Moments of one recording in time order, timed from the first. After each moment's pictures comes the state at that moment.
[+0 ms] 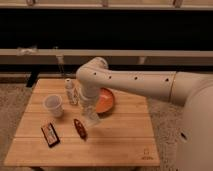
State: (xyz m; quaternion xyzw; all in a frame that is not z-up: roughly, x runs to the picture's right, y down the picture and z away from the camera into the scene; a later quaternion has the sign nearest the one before) arm -0.097 0.106 0.713 -0.09 -0.36 -0.80 0.48
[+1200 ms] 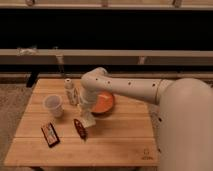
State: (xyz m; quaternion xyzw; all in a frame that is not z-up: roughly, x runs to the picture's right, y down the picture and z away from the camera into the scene) arm -0.133 0.138 0.812 -0.04 -0.41 -0.77 0.49
